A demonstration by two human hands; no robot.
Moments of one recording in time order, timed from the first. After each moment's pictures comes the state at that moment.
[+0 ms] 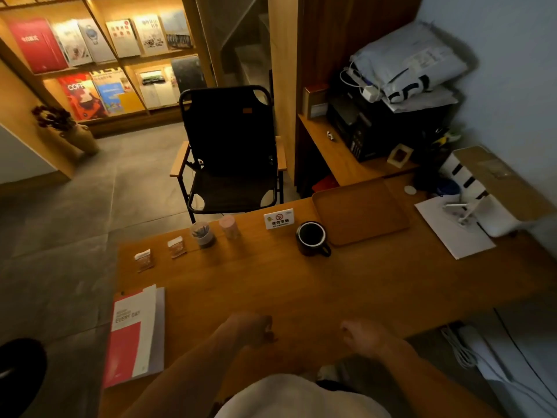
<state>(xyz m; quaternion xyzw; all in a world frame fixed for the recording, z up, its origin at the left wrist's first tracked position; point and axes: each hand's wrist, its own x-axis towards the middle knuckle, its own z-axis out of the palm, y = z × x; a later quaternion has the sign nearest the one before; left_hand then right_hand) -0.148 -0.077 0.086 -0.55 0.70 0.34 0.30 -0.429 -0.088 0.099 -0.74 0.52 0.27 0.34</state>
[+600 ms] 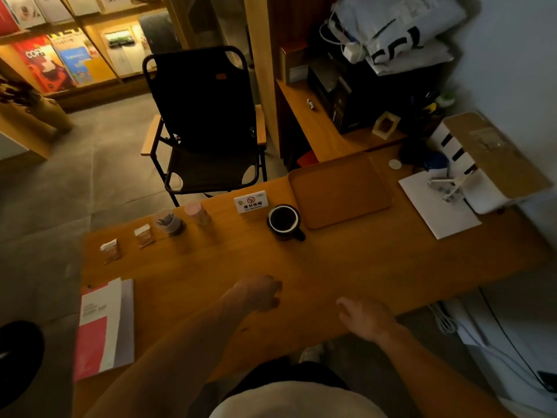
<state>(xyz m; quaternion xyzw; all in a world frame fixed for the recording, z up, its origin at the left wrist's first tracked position) -0.241 -0.150 0.090 -0.48 0.76 0.29 0.32 -0.506 -0.116 0.090 -0.72 0.55 0.20 0.37</state>
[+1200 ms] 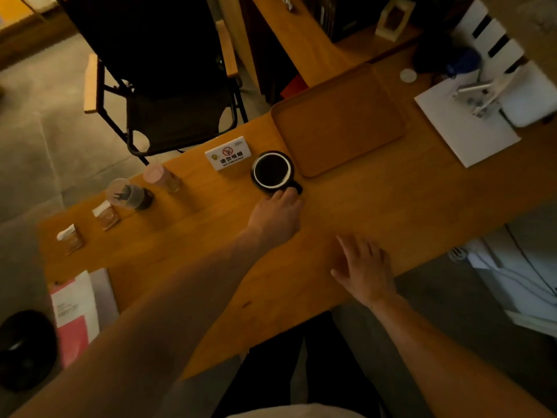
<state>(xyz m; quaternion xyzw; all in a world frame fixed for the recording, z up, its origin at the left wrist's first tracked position) -0.274 -0.223 0.024 -0.48 0.86 0.13 0.15 -0.485 -0.101 -0.020 -0.69 0.67 0.15 0.24</state>
